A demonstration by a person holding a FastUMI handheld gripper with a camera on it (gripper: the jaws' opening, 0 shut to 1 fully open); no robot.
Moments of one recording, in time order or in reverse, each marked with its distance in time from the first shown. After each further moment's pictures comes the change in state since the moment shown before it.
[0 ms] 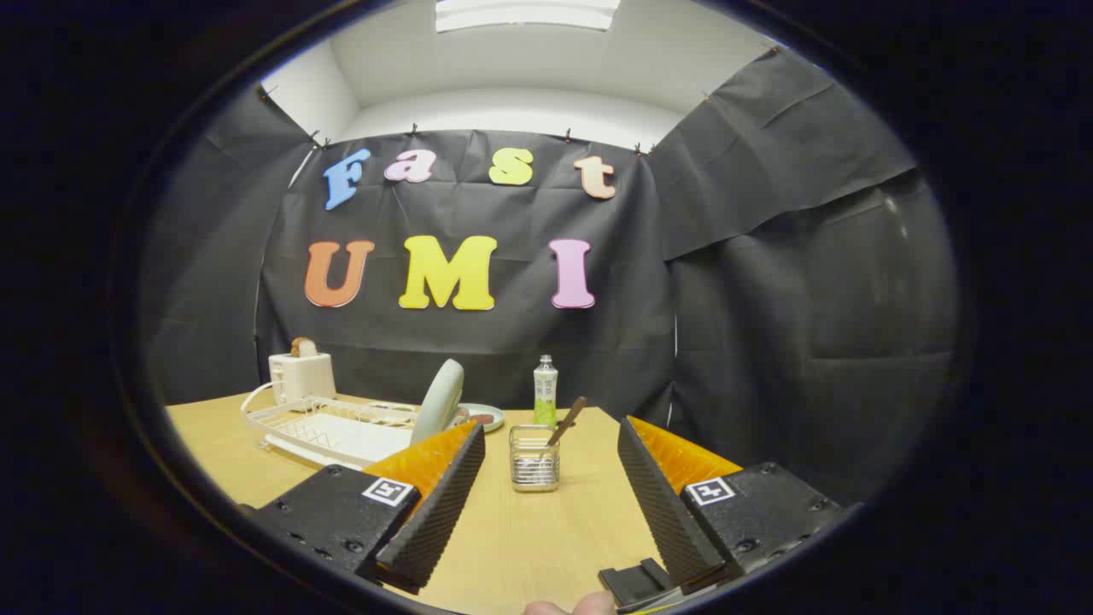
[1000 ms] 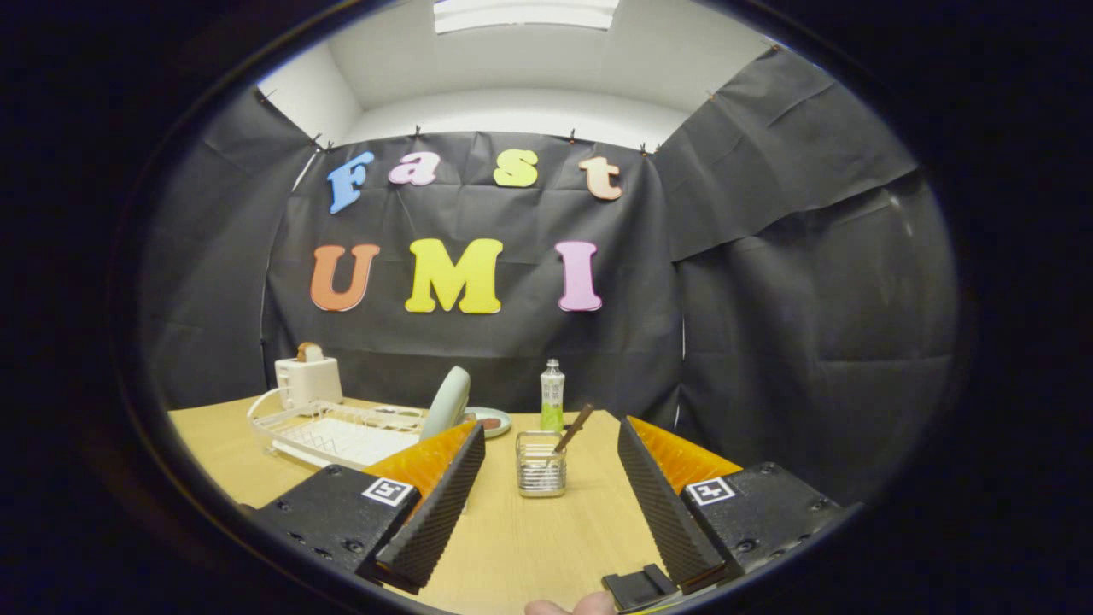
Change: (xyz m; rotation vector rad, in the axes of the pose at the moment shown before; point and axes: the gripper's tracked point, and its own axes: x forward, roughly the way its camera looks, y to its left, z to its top) arm 0.010 0.003 0.022 0.004 -0.008 0.035
